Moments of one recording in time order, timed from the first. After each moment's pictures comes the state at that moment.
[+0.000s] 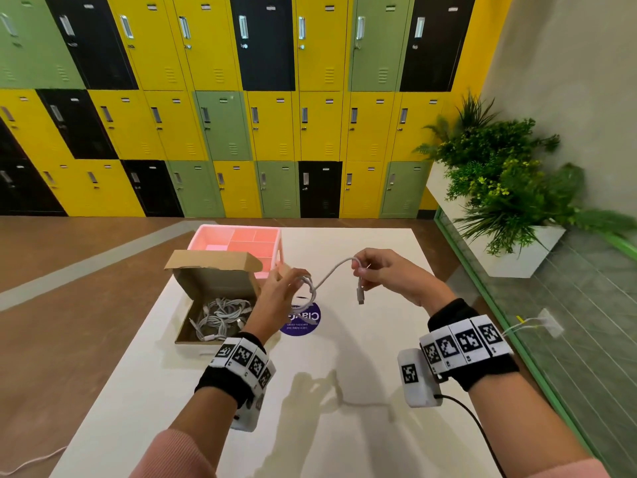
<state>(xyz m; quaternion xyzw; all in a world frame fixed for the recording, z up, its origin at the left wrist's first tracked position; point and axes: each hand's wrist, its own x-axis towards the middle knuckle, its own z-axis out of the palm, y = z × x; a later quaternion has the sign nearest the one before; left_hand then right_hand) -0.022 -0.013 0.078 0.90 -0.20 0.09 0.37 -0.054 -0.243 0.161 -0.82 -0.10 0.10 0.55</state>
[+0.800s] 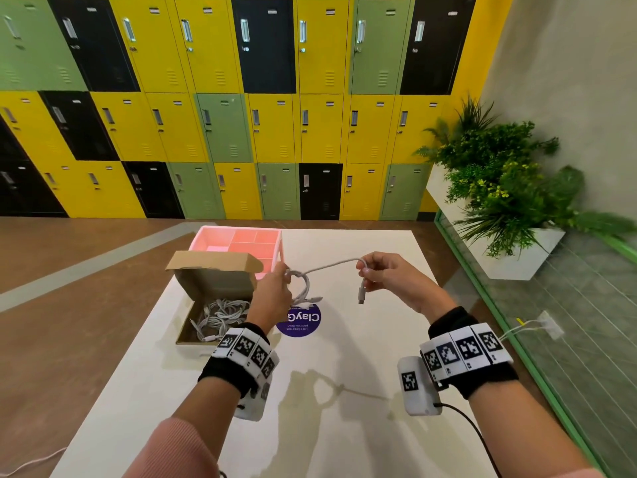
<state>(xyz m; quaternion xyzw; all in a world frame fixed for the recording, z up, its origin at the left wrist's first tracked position) -0.015 -0.016 0.092 0.92 -0.06 0.04 0.38 -0.054 -0.245 0.150 -0.79 -0.04 0.07 0.61</state>
